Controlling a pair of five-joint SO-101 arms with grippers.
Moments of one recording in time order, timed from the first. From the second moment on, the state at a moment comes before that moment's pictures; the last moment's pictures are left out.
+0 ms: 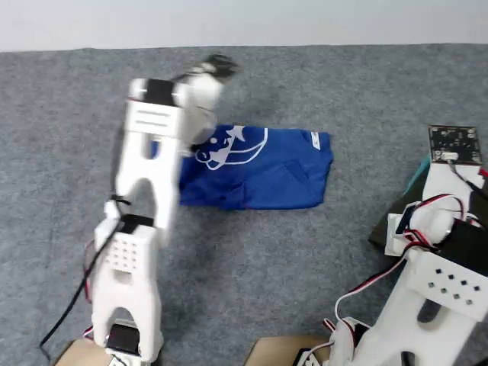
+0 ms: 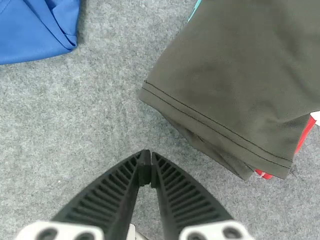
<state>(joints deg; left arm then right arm) 10.2 42.1 -50.6 99.0 -23.6 23.3 -42.7 17.7 100.6 18.0</state>
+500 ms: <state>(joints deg) 31.0 46.0 -50.2 85.7 -11.6 23.3 -42.7 17.7 100.6 18.0</state>
